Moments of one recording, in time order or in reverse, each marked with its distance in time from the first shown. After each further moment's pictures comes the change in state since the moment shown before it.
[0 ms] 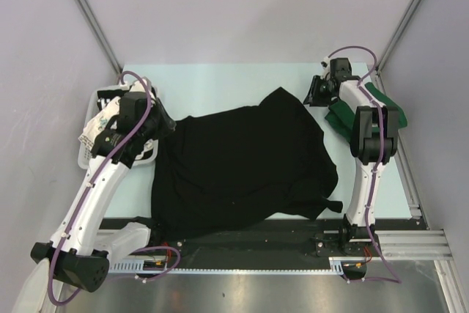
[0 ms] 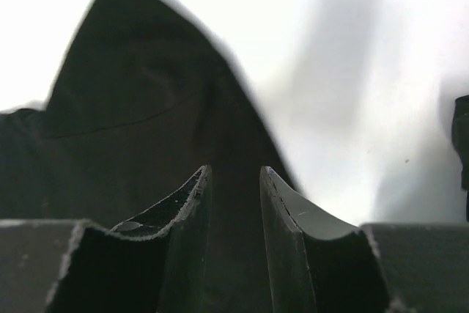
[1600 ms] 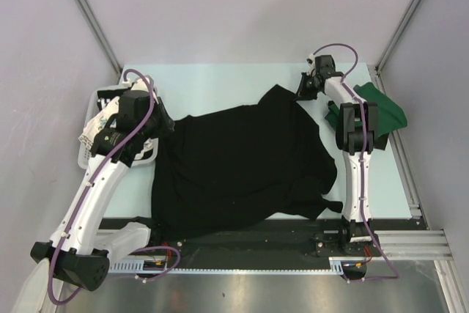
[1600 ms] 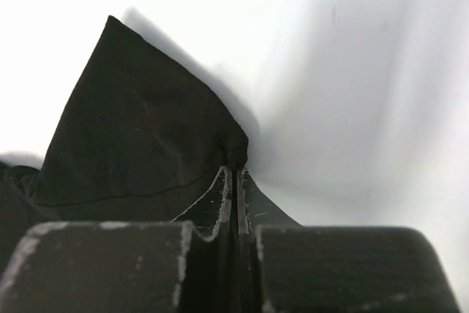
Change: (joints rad) left arm 0.000 0.007 0.020 -0.011 0.004 0.085; right arm 0.049 0.285 0.309 -0.018 -0.019 0.022
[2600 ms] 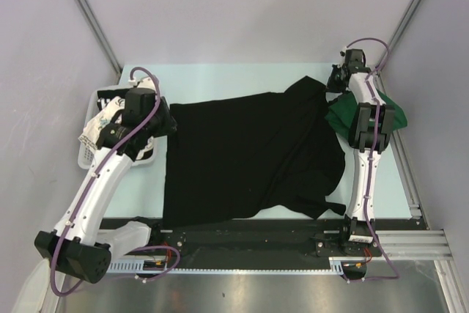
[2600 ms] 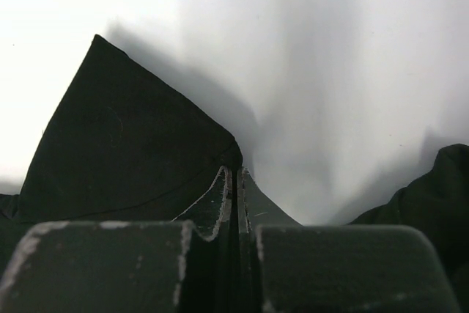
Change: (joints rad) left arm 0.000 0.055 0.000 0.004 0.001 0.023; right arm -0.176 0.088 0.206 -0.065 0.130 -0.043
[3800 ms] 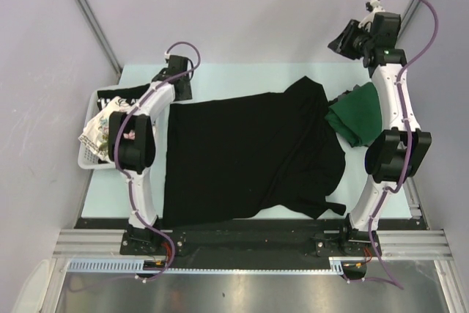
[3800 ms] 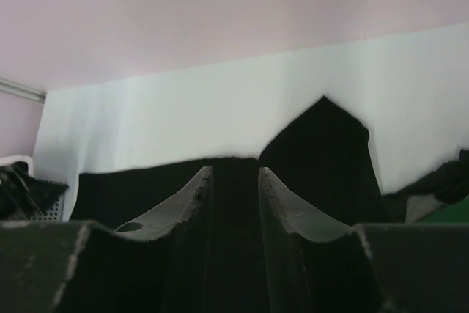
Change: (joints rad) left arm 0.083 0.934 0.451 0.259 -0.187 0.145; right arm 0.027 -0.635 -0.229 0.094 -0.155 0.127
